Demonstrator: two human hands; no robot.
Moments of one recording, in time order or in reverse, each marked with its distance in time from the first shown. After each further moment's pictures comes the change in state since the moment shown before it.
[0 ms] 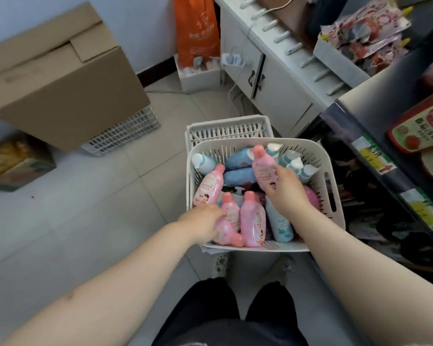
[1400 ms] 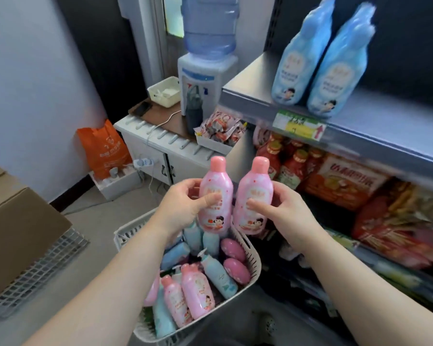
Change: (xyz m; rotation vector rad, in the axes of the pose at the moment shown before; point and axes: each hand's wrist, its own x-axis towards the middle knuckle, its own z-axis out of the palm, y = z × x) left_hand -0.052 0.188 -0.180 -0.955 0.391 0.512; right_hand -0.143 0.008 -0.187 0.776 0.456 -0.008
